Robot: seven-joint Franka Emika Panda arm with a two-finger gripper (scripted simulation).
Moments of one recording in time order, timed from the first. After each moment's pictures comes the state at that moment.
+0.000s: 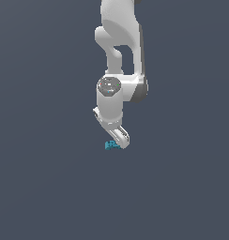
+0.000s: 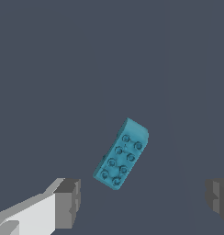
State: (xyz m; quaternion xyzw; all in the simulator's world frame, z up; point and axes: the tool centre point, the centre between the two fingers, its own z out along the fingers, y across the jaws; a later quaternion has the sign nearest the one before) arm 0.002 -0.012 0.108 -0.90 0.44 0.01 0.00
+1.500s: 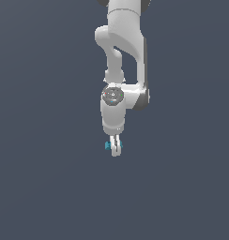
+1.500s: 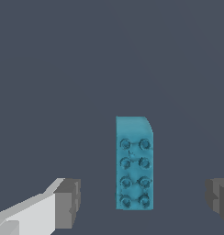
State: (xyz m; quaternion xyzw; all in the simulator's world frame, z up) arm 0.006 -0.004 0.072 -0.75 0.66 0.00 0.00
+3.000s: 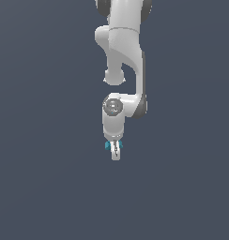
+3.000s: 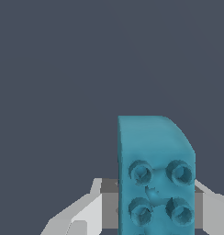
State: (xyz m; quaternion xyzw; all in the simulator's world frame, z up) arm 0.006 -0.004 0.023 -0.75 0.66 0.00 0.00
